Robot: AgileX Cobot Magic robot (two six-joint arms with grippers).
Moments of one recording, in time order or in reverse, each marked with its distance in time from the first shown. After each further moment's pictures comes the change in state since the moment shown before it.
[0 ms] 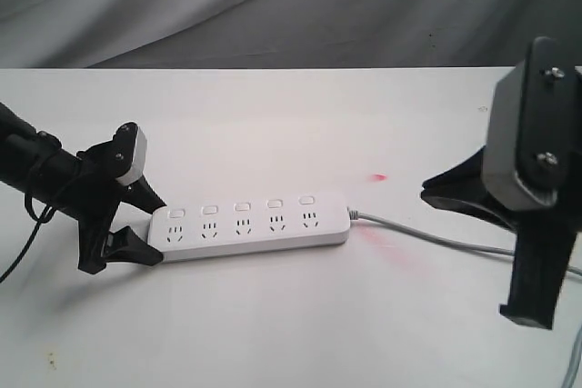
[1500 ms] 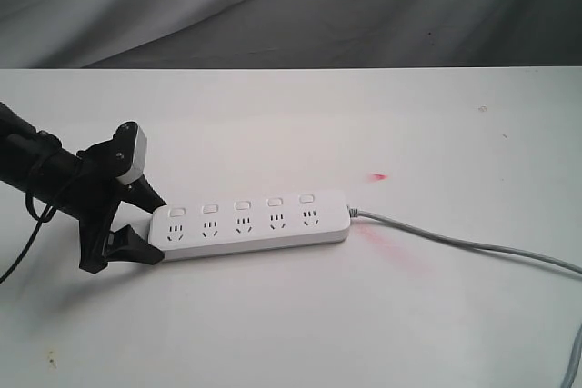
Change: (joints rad) left arm 0.000 0.000 -0.002 -0.004 -0.004 -0.002; right arm -0.303 -0.835 0.694 -0.380 -0.702 1.049
